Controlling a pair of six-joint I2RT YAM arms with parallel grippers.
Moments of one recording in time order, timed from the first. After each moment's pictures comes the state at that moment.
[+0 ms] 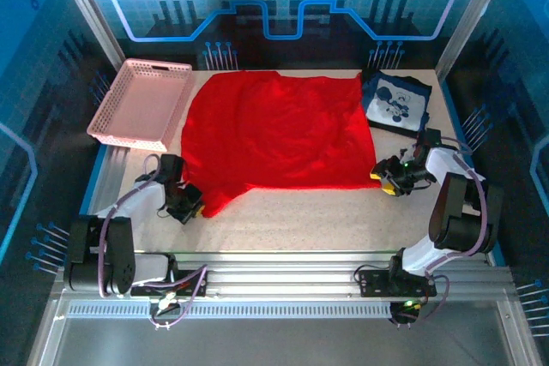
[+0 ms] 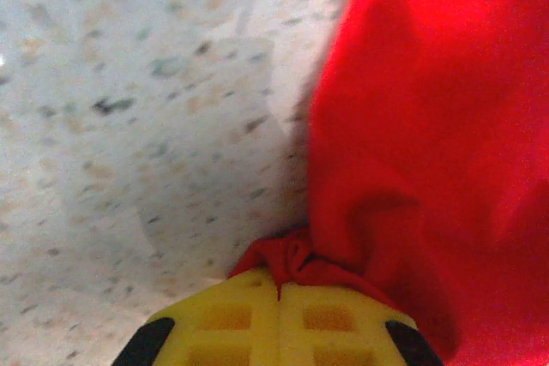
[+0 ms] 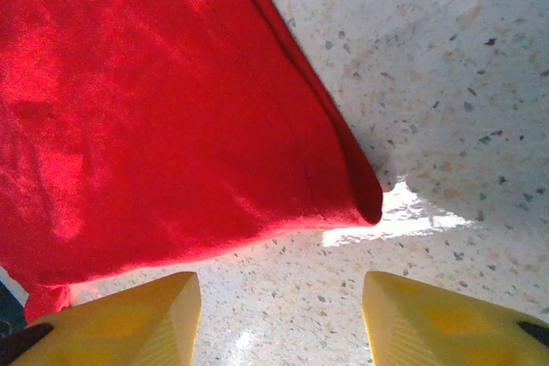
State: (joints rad) left arm 0.01 1.30 0.56 -0.61 0.27 -0.98; right arm -0.27 1.57 0.90 -0.78 -0.52 0.40
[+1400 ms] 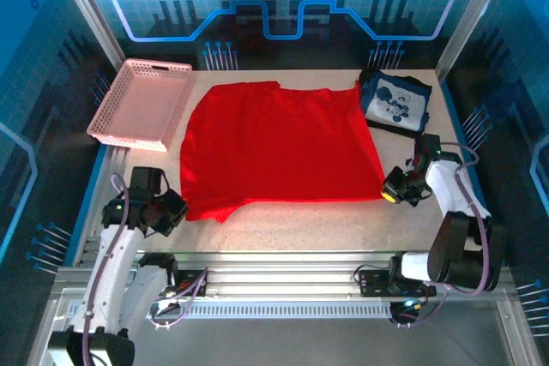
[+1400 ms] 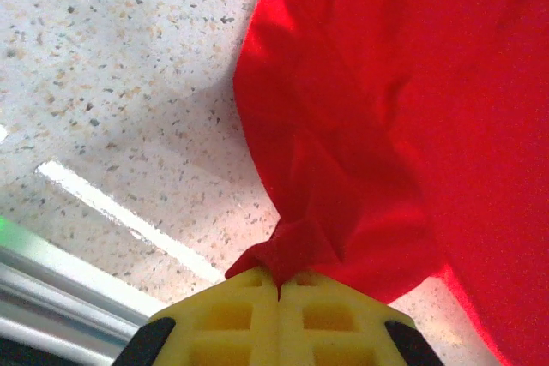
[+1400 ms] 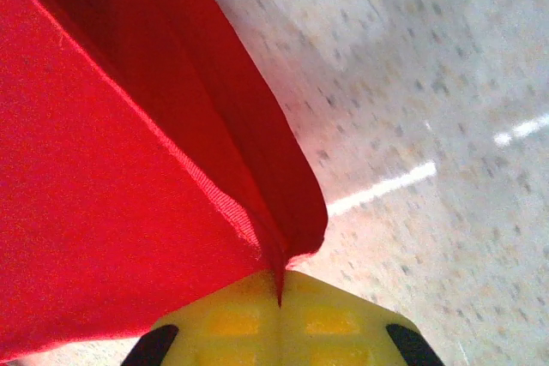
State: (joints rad) left arm 0.03 0.71 0.66 -1.10 0.20 -0.99; right arm -0.22 1.30 0.83 -0.99 -0.29 0.48
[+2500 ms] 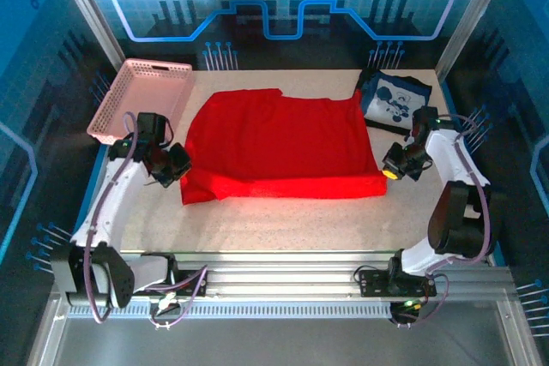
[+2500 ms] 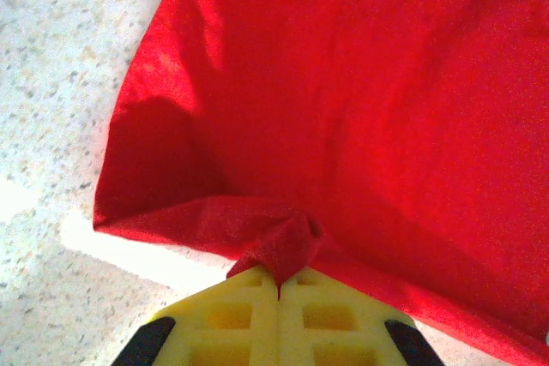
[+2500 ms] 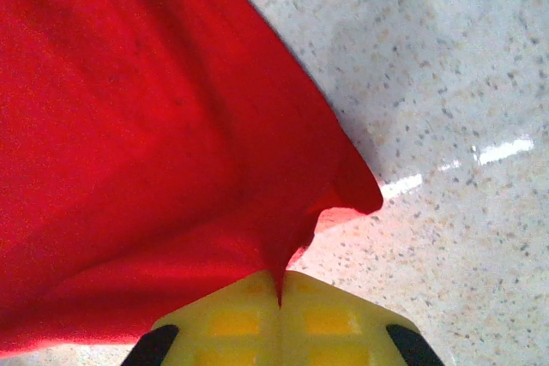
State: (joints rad) left arm 0.03 1.24 1.06 -0.98 0.19 -0.75; right arm -0.17 1.56 1.17 -1.09 -0.26 0.45
